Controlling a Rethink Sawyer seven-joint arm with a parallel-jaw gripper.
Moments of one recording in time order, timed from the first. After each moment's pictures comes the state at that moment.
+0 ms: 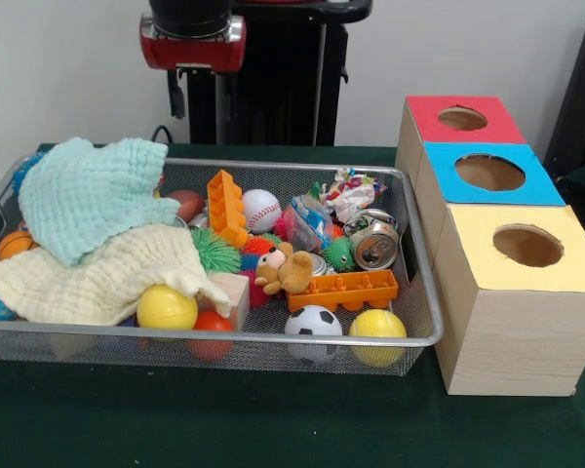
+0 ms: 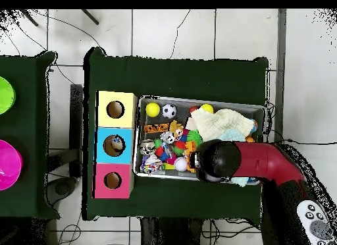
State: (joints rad) arm -0.67 -0.84 0.36 1.81 -0.42 0.86 1.67
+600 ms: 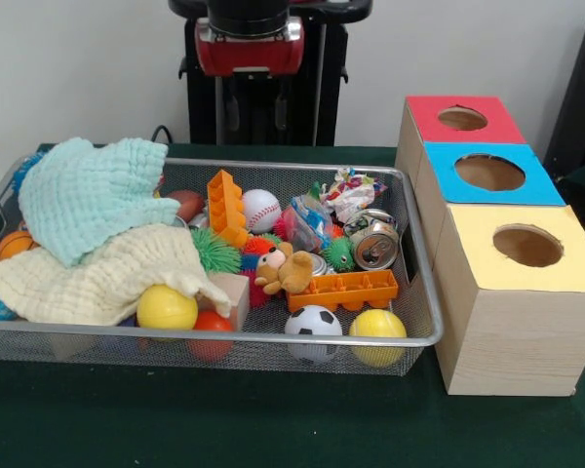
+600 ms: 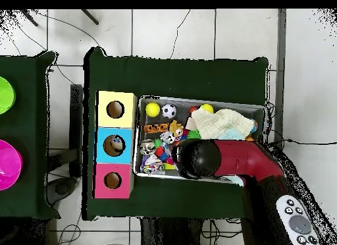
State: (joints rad) arm -0.60 -0.85 0.37 1.84 -0.35 0.74 1.67
